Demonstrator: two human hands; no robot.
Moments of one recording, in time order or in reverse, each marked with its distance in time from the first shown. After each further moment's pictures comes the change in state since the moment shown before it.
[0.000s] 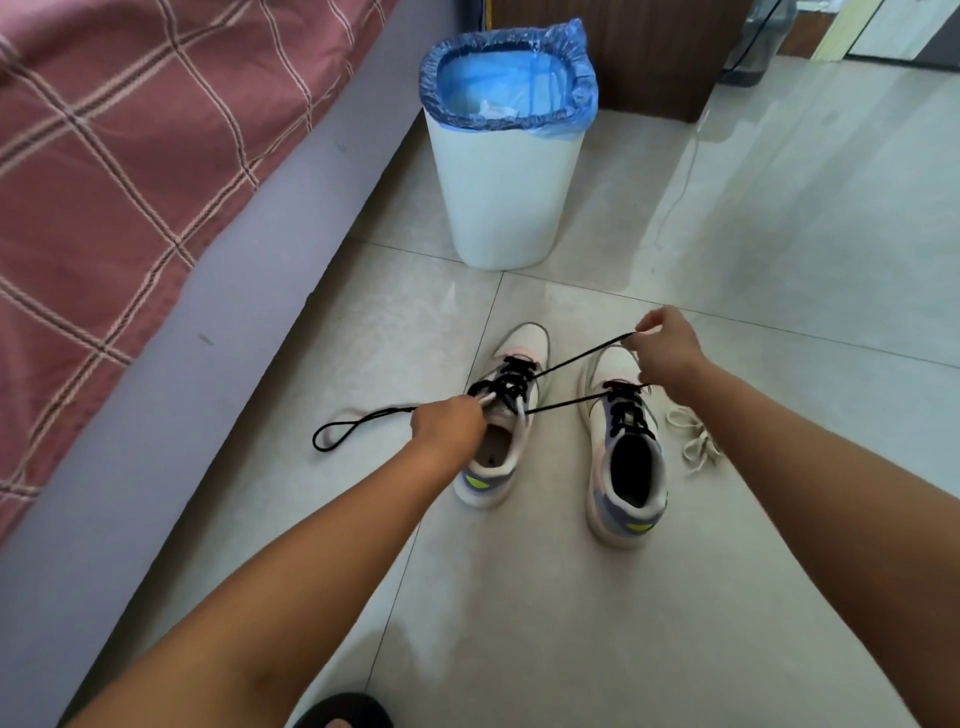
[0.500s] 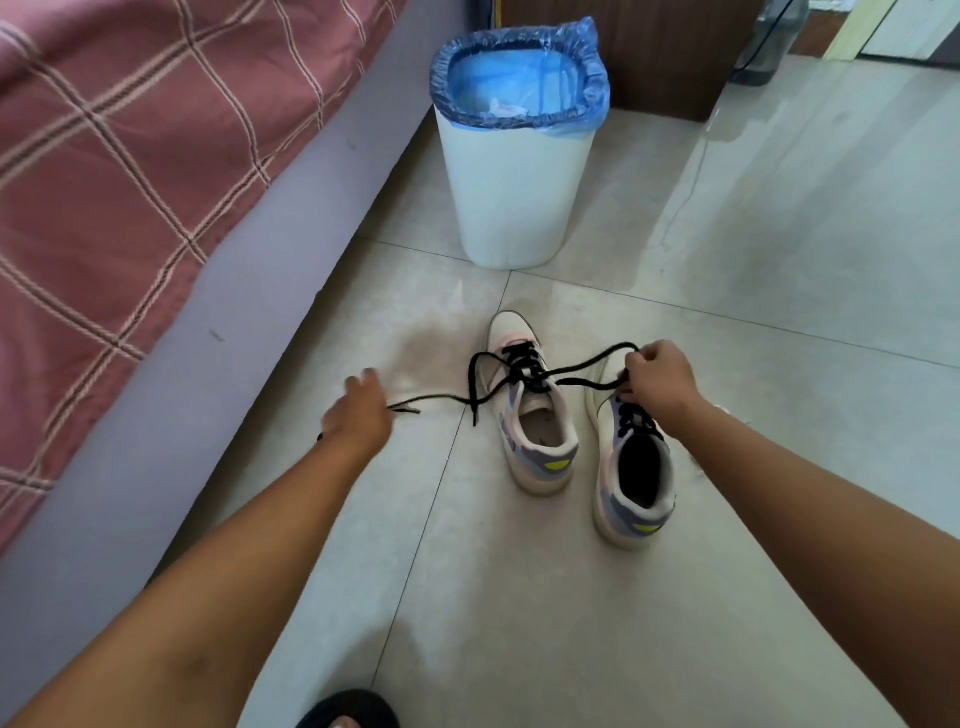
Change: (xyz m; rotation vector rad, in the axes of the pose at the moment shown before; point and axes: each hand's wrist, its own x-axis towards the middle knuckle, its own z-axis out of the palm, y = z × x) left_hand 0.006 -0.100 0.003 -0.217 0.095 -0.232; right_hand -0.009 0.025 0.021 -0.036 0.001 0.039
